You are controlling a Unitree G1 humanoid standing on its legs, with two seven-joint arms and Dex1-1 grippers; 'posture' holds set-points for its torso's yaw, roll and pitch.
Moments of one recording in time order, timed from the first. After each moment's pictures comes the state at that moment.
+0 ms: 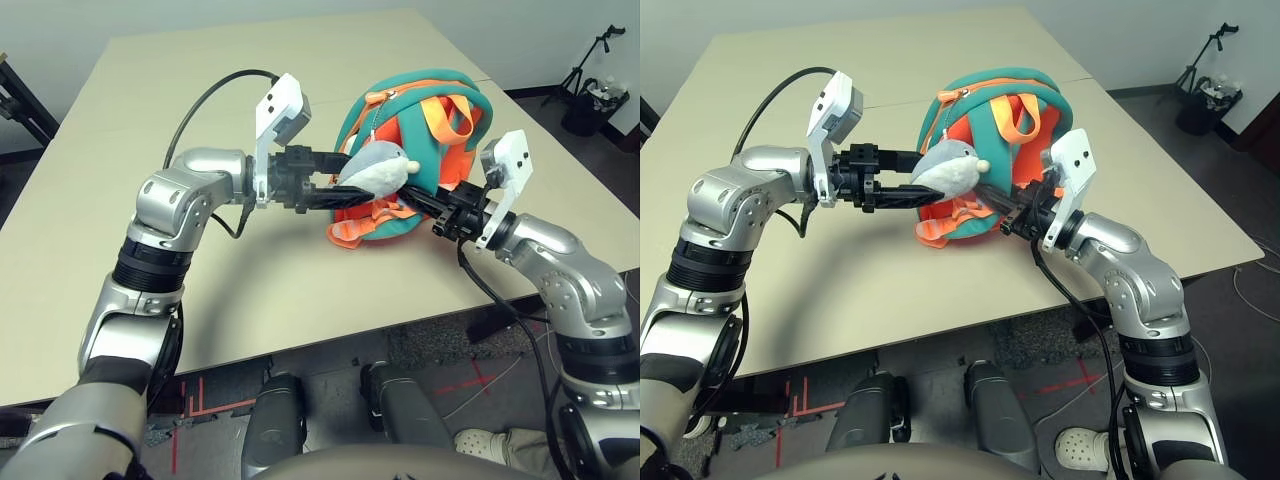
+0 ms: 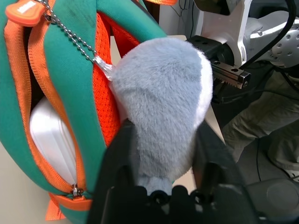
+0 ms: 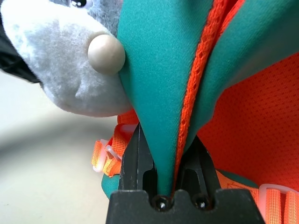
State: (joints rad) left arm -0.80 0.49 -0.16 0.01 -0.53 0.70 -1.05; right arm -0.34 -0.45 -0.05 -0.28 0.55 0.61 0.64
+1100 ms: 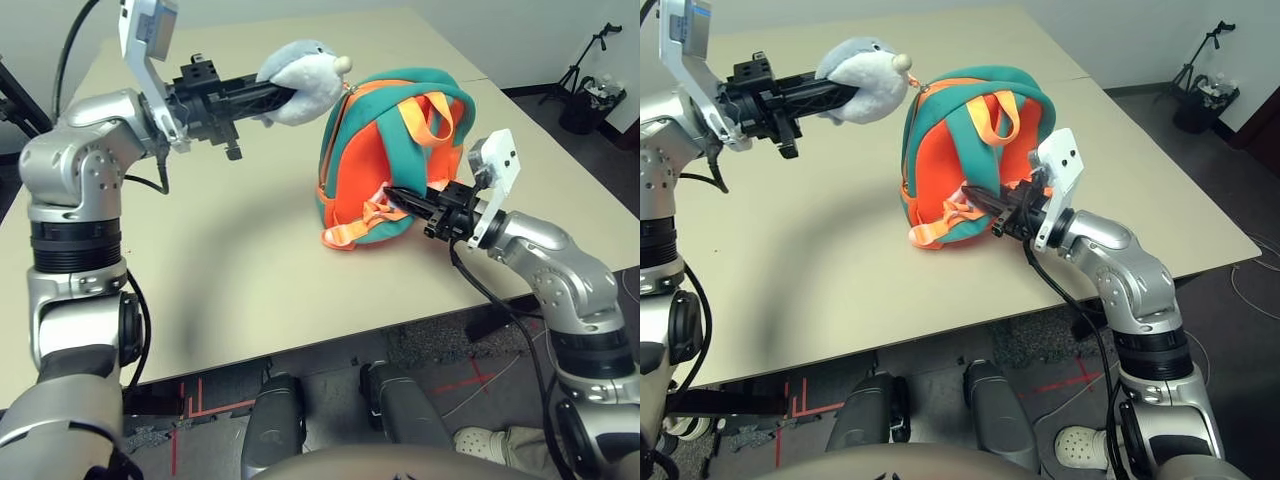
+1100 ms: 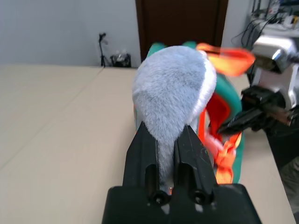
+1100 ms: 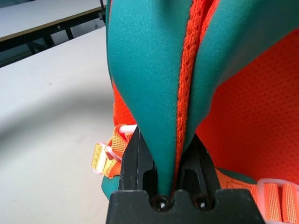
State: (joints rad) left arm -0.79 0.74 0.14 0.03 -0.63 0.73 -1.04; right arm -0.37 -0.44 -0.01 -0.28 0.55 0.61 0.66
